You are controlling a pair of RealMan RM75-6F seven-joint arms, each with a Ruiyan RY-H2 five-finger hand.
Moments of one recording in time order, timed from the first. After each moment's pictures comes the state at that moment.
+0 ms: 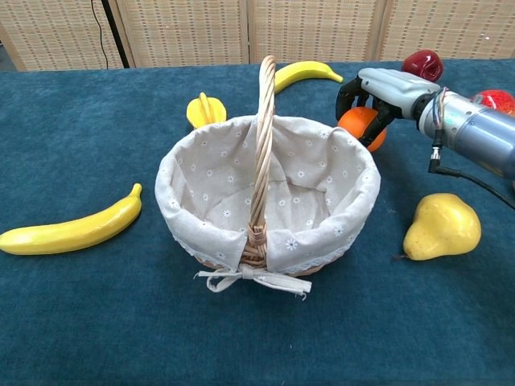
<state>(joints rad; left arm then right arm) -0.04 -1.01 0.02 -1.83 1.48 1.46 0.19 0.88 -1.90 0.22 -0.60 -1.38 0.88 0.33</state>
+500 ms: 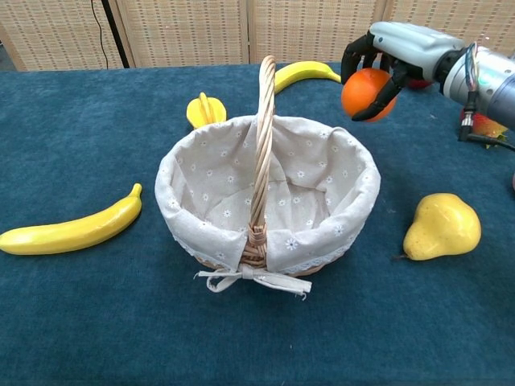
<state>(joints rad) -0.04 -1.02 0.03 -1.83 1.49 1.44 0.19 0.85 -1.68 0.23 -0.92 -1.39 0.98 0.22</state>
